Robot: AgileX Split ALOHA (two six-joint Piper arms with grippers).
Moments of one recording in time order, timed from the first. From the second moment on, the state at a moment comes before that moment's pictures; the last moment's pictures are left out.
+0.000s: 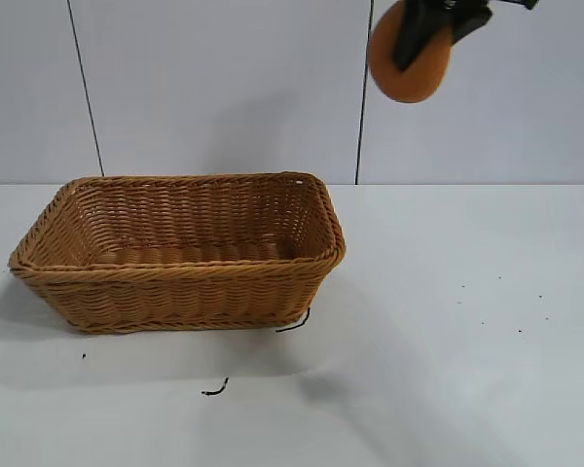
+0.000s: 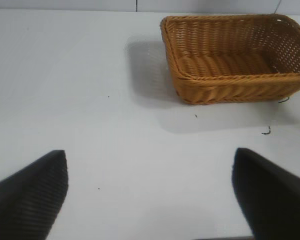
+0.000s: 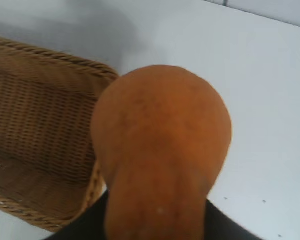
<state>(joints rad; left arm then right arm) -0.03 -0.01 -0.50 -0.05 1.07 0.00 0.52 2.01 -1.90 0.15 0.97 -0.02</state>
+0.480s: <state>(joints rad) -0.03 -0.01 -0.50 -0.05 1.07 0.00 0.64 2.29 -1.90 0.15 0.78 0.02</state>
